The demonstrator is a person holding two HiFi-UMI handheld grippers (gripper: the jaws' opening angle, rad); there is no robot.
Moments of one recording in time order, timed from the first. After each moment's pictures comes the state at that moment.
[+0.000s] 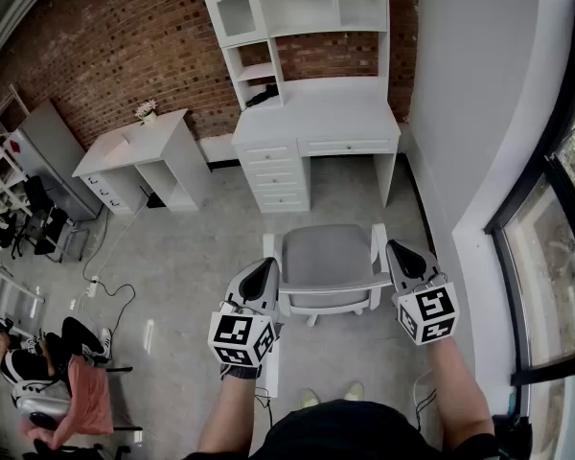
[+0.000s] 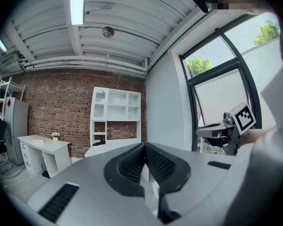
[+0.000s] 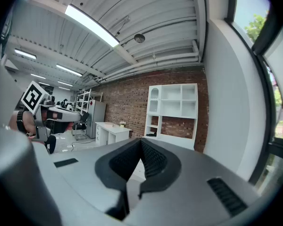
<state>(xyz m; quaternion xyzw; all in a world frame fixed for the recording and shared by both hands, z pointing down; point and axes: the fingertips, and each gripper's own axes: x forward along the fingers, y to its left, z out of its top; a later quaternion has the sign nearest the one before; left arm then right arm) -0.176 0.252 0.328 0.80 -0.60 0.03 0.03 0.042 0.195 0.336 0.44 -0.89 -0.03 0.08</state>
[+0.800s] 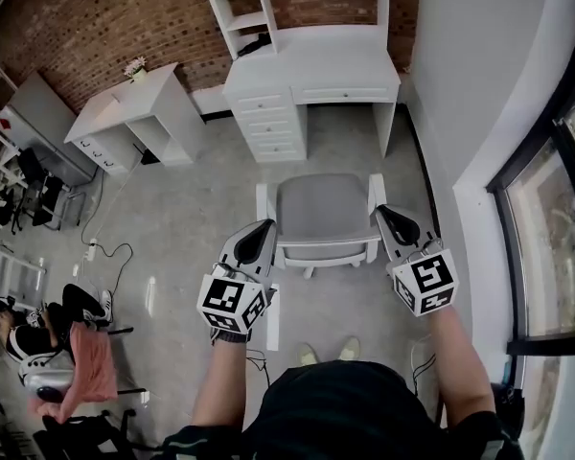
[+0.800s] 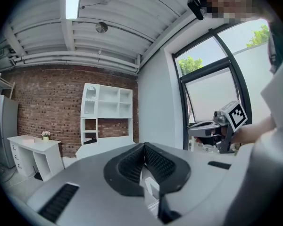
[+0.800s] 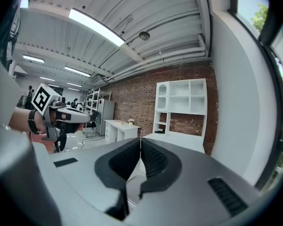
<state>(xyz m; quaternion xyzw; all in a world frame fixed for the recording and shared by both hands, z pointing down) -0.145 0.253 0.358 0.83 -0.56 0.05 0.03 0.042 0.205 0.366 0.39 -0.92 -0.03 0.09</state>
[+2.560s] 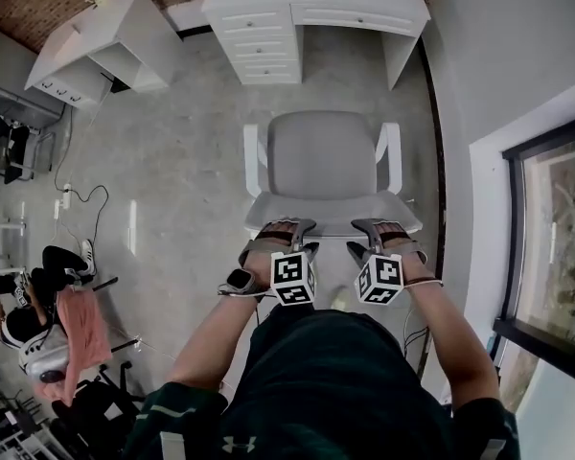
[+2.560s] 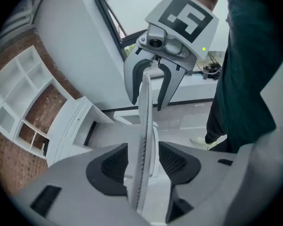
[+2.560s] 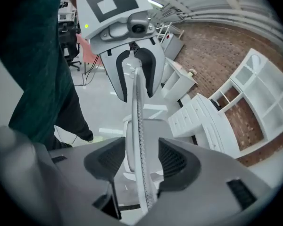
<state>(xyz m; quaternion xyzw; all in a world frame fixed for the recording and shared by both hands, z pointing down) -0.106 0.204 0.675 0.81 -0.19 0.55 -0.05 -0.045 0.195 0.691 0.07 -0.83 -0.18 0.52</state>
